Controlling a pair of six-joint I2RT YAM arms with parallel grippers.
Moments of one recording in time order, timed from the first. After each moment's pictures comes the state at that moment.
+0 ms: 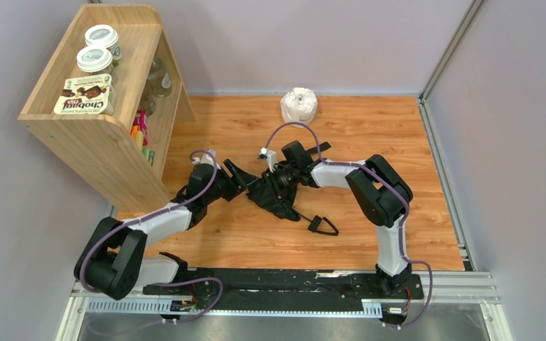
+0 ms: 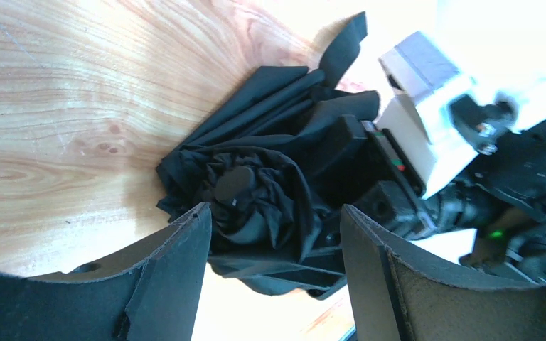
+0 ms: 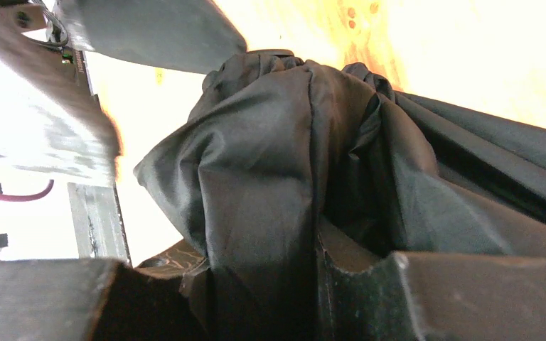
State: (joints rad) left arm -0.42 1.30 0.42 0.40 0.20 -1.03; right arm 0.68 2.03 1.16 0.00 -0.81 0.12
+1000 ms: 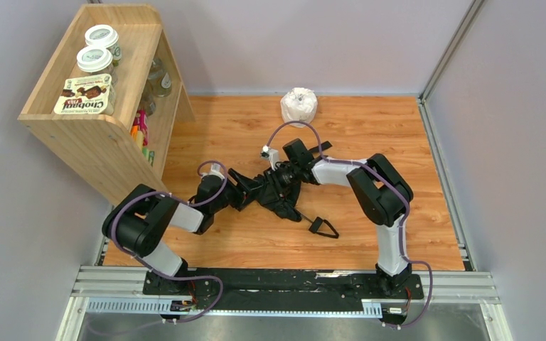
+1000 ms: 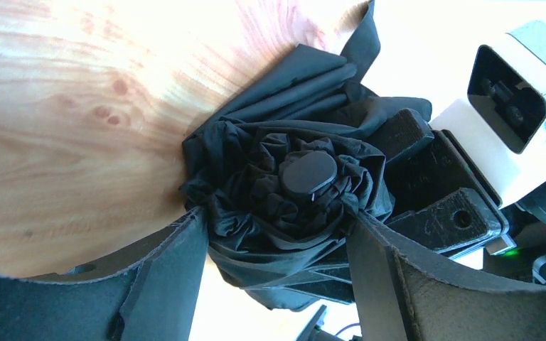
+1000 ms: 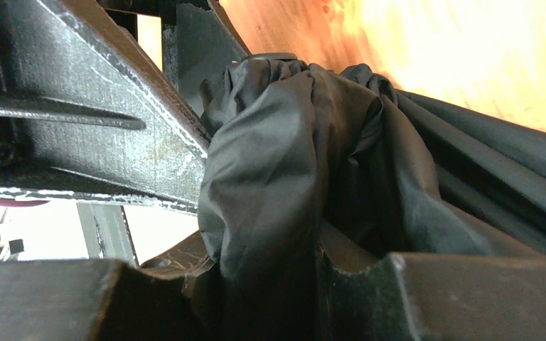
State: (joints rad) left arm -0.46 1.56 0.31 0.81 0.23 -1.31; right arm 0.66 2.03 1.18 -0.05 -0.81 0.14
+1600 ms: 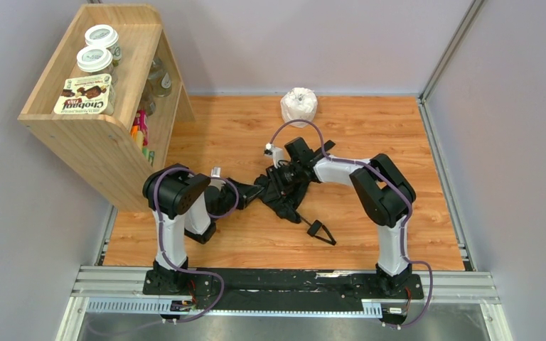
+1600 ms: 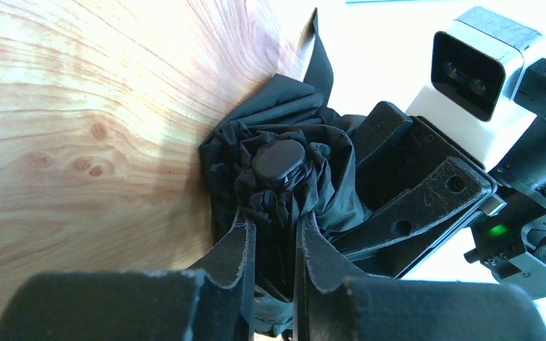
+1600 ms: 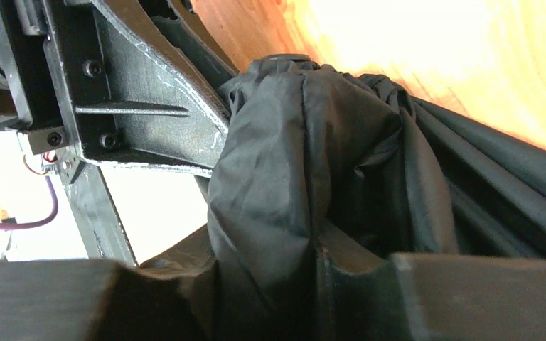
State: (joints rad) left arm -0.46 2.03 0.25 1.54 0.25 -1.36; right arm 0.65 2.02 1.21 -0.14 -0.75 0.18
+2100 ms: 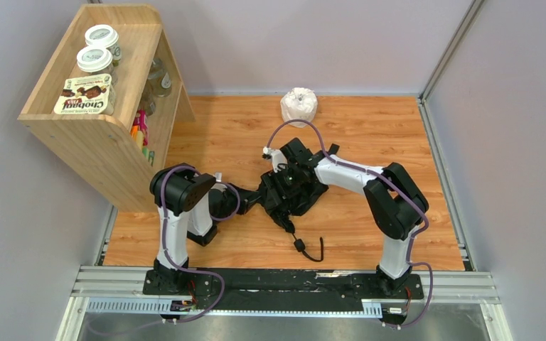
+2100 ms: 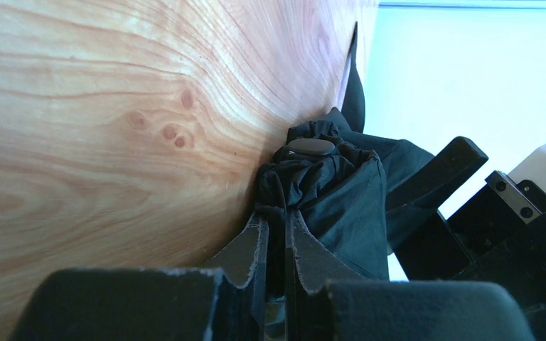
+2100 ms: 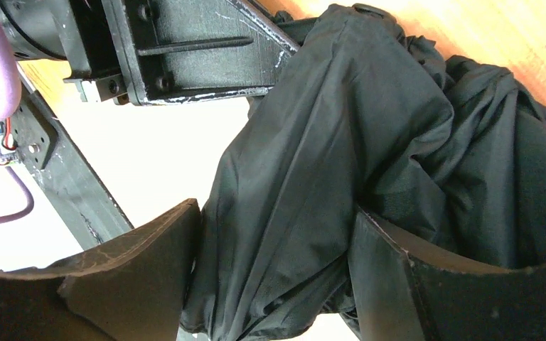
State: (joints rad) left arm -0.48 2.08 0.23 1.54 0.21 -1.39; right arm 0.71 1.87 1.23 -0.39 -0.53 0.18
